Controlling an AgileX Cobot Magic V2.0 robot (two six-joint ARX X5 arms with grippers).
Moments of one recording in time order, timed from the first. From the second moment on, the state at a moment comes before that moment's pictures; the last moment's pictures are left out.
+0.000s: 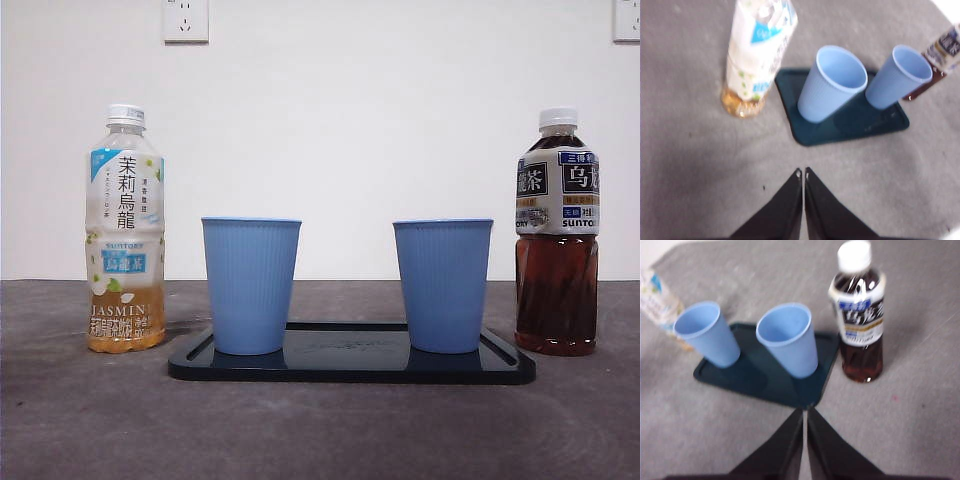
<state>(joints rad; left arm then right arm) -0.03 0.48 0.73 -0.87 0.47 -0.08 0.01 0.43 0.73 -0.84 -0.45 0.05</state>
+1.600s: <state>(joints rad) -0.03 0.48 0.73 -0.88 0.47 -0.08 0.10 0.64 0.40 -0.16 -0.29 0.30</state>
